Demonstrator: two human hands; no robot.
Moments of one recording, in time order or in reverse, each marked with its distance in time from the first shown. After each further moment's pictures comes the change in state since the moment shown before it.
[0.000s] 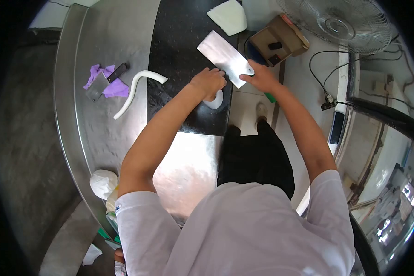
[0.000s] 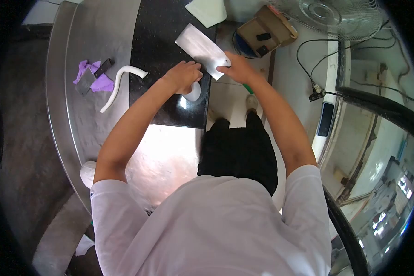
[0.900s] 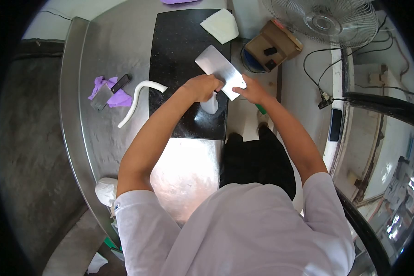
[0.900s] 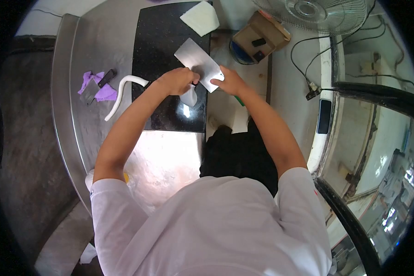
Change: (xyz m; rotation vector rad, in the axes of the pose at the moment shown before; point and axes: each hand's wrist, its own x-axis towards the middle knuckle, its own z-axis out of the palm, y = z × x) left_hand -0.005 -0.004 -0.029 -0.224 0.001 0.003; right_hand -0.022 0.010 0.032 0.157 0.058 0.068
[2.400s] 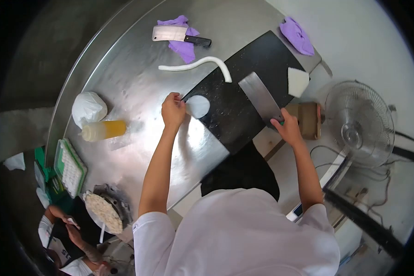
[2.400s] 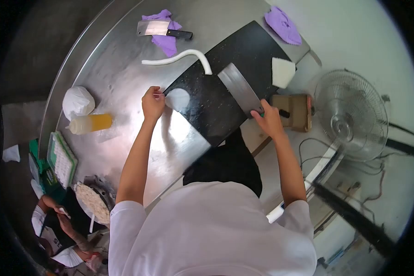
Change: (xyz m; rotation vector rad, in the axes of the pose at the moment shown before) left_hand -0.216 -0.022 0.186 -0.622 1.439 -1.227; right_hand 0.020 -0.125 -0.020 -0.493 -0.239 -0.417
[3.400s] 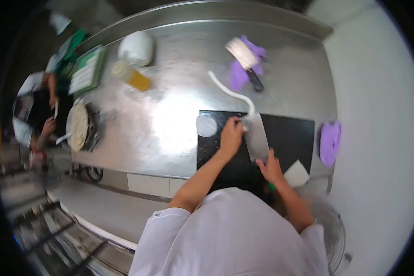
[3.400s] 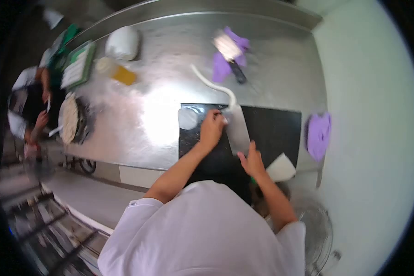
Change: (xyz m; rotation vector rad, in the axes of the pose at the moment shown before) left_hand -0.004 0.116 0.173 0.115 0.498 -0.049; right_hand 0.170 0.050 0.023 -0.122 -0.557 -0.376
